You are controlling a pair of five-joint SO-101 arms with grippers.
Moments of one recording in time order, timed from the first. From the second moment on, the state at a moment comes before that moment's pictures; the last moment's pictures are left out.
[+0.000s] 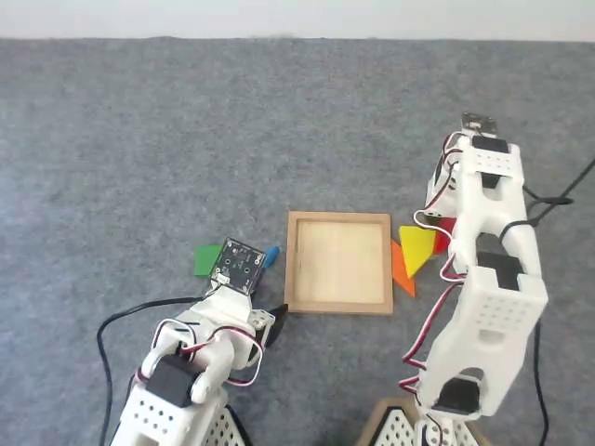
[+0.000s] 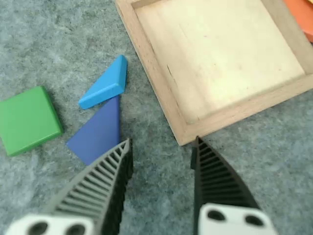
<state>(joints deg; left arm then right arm) 18.7 -103.1 96.9 72.0 6.5 5.5 30.1 -6.0 72.9 -3.5</state>
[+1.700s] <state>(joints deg) 18.7 -103.1 96.9 72.0 6.5 -30.1 -11.1 28.2 60.4 16.8</state>
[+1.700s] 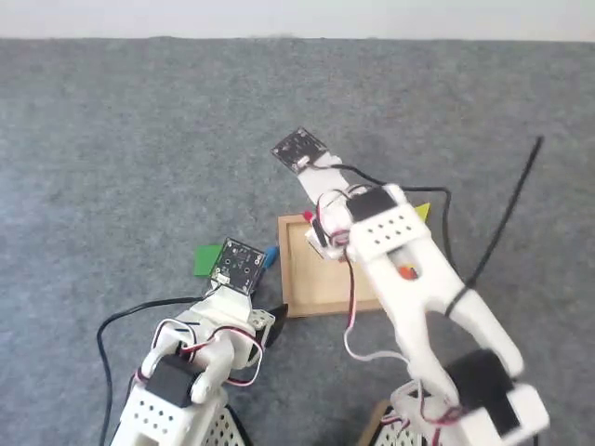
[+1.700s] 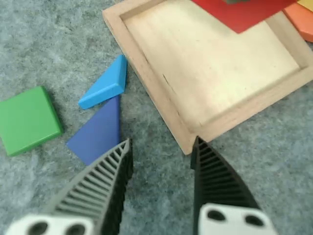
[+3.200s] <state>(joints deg) 18.7 -103.1 96.9 72.0 6.5 -28.1 -7.7 35.0 55.3 15.7</state>
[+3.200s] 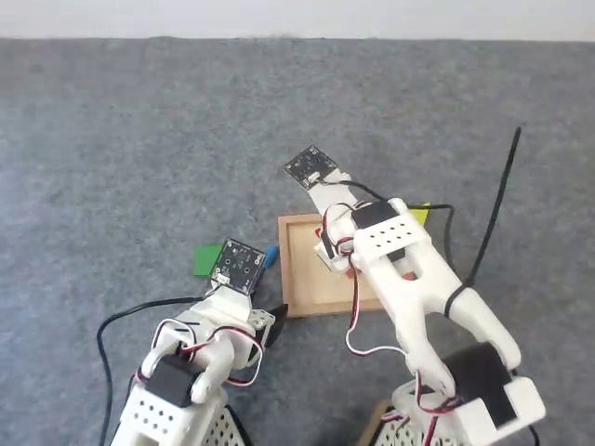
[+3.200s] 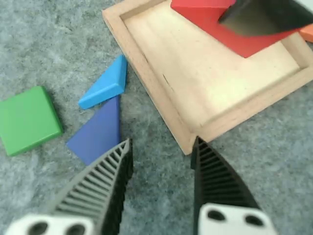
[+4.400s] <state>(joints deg) 18.7 -103.1 96.9 72.0 6.5 -28.0 -7.7 34.0 65.8 19.0</state>
